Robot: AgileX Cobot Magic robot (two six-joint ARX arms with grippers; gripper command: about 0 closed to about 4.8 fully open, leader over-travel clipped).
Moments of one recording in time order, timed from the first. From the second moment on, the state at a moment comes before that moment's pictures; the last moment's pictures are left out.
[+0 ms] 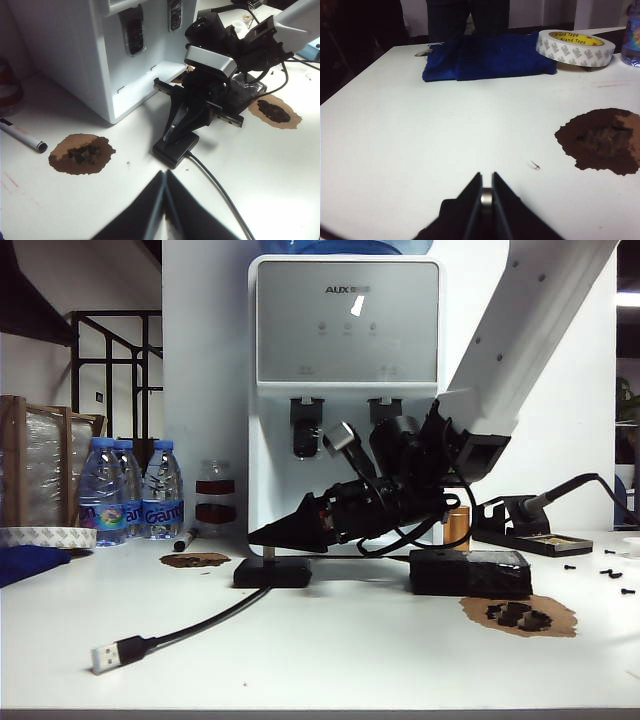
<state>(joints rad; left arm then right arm) 0.11 1.25 1.02 -0.52 0.85 0.59 0.38 2.41 1.57 0.21 -1.12 -0.56</state>
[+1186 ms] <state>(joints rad) 0.11 1.25 1.01 -0.51 0.85 0.59 0.38 2.42 1.59 0.15 -1.17 -0.58</state>
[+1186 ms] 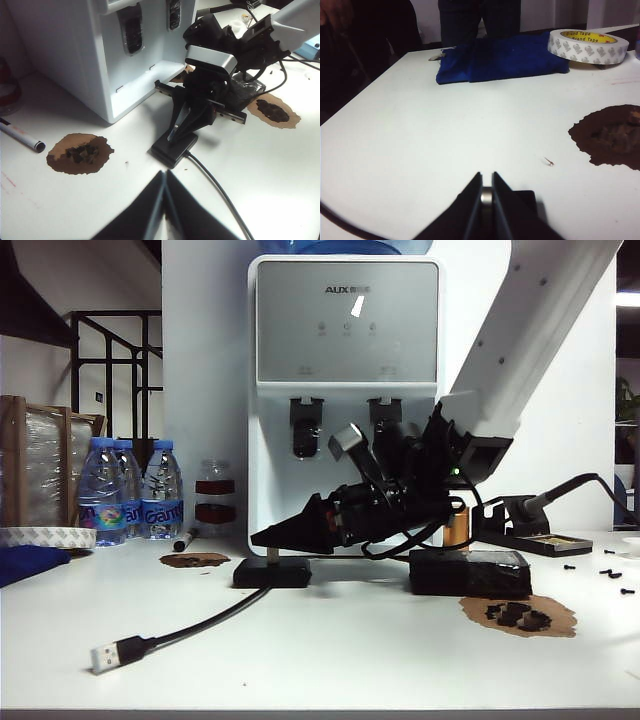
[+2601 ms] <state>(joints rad) 0.11 1.30 1.01 -0.46 0.99 0.65 0.37 2.52 1.69 0.23 -1.26 -0.30</state>
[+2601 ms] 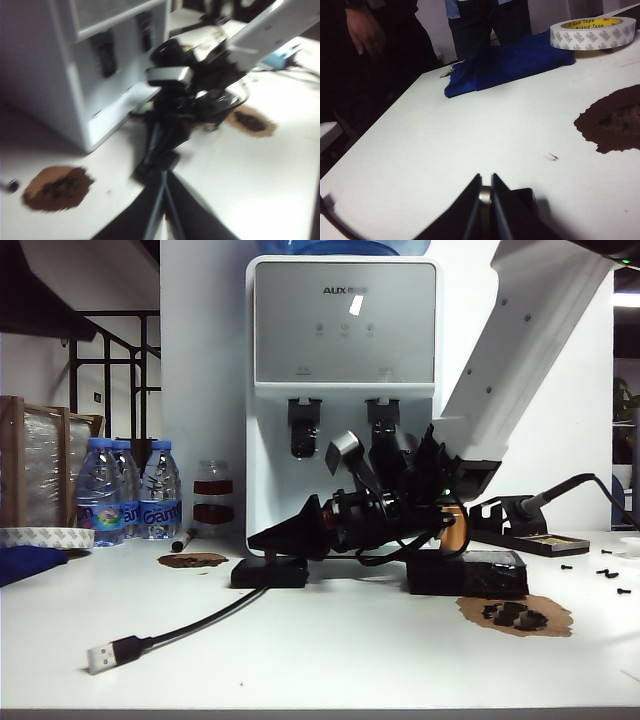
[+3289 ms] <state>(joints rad) 0.10 1.30 1.01 -0.47 1.06 0.65 0.36 2.52 1.69 0.20 -1.27 -0.35</state>
